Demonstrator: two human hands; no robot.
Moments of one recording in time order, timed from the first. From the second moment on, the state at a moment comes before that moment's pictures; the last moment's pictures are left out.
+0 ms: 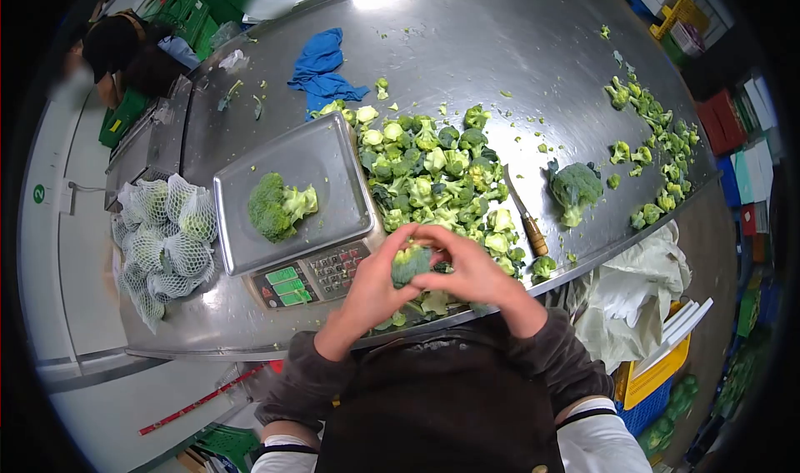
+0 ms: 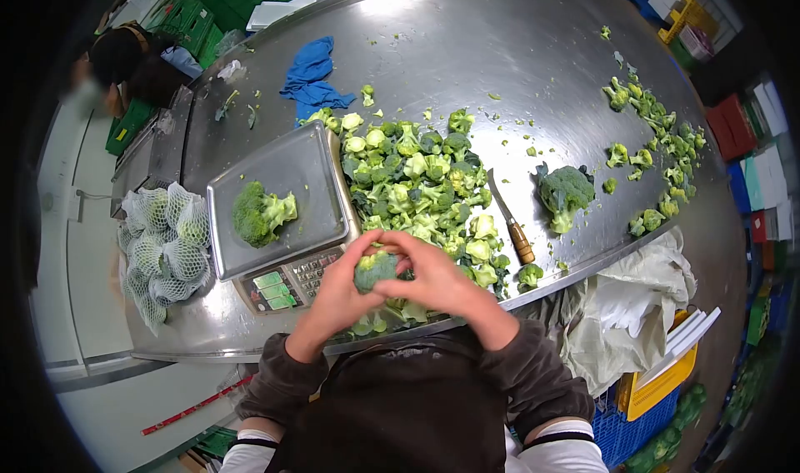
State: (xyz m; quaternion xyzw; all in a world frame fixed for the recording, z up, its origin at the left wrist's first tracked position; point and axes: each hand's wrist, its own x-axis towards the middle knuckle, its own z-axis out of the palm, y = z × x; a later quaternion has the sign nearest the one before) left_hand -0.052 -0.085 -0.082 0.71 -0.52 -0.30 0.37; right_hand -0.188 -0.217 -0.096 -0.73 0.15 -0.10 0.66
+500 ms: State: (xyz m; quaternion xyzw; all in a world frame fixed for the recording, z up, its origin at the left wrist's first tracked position) left_hand -0.060 -0.076 -0.121 0.34 0.05 -0.60 0.72; right_hand -0.296 -0.290 -0.184 -0.77 0.56 -0.17 0.27
